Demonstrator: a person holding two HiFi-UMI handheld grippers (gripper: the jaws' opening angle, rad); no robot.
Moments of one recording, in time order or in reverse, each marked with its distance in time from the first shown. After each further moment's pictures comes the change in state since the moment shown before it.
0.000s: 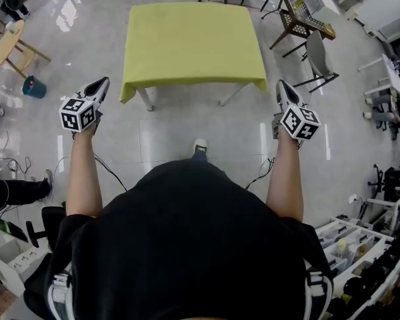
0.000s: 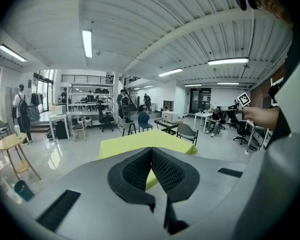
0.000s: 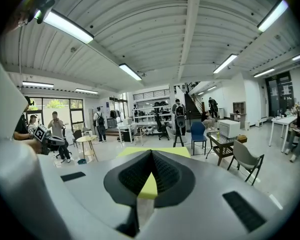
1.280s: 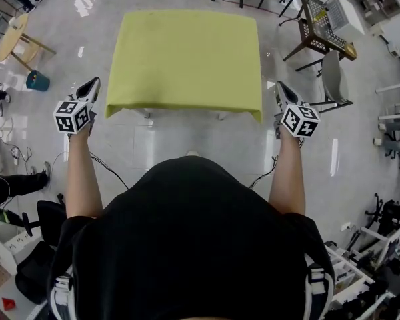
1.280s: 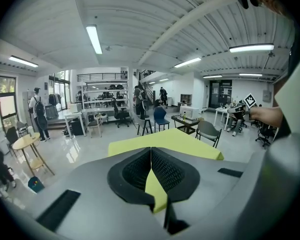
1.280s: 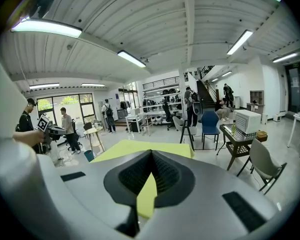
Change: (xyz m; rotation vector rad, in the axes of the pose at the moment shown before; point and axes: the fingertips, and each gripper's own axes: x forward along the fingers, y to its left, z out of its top) left arm 0.209 0.027 0.071 -0.043 0.072 0.213; right arm 0.233 -0.202 0.016 -0.021 0.136 0.168
